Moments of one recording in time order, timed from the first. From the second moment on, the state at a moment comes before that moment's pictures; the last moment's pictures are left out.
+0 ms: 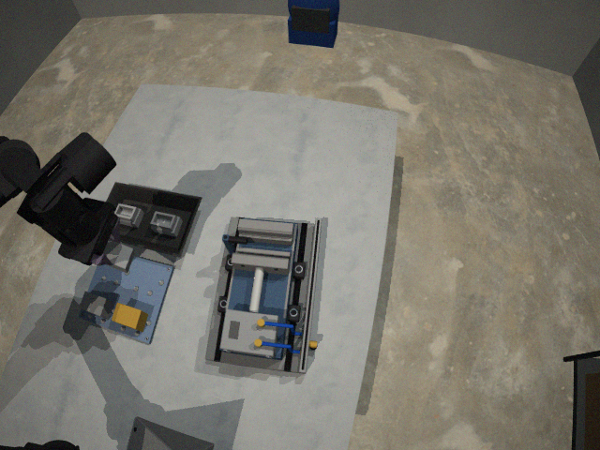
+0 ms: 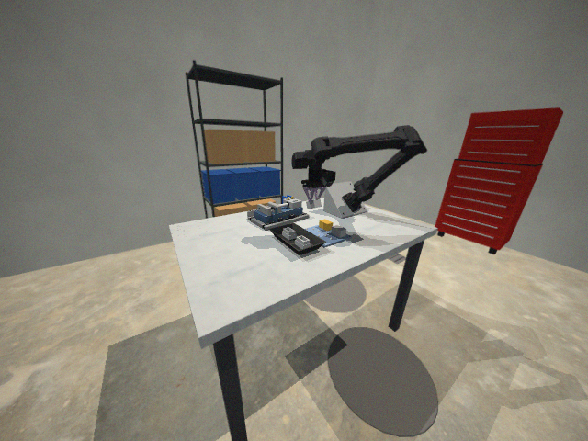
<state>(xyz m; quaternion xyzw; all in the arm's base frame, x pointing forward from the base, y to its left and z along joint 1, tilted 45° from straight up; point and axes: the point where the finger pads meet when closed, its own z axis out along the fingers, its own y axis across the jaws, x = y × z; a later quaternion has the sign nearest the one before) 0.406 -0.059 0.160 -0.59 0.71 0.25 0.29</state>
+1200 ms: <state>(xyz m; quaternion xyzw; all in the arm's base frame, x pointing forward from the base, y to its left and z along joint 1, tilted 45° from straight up) 0.406 -0.057 0.158 -0.63 0.73 0.19 0.21</state>
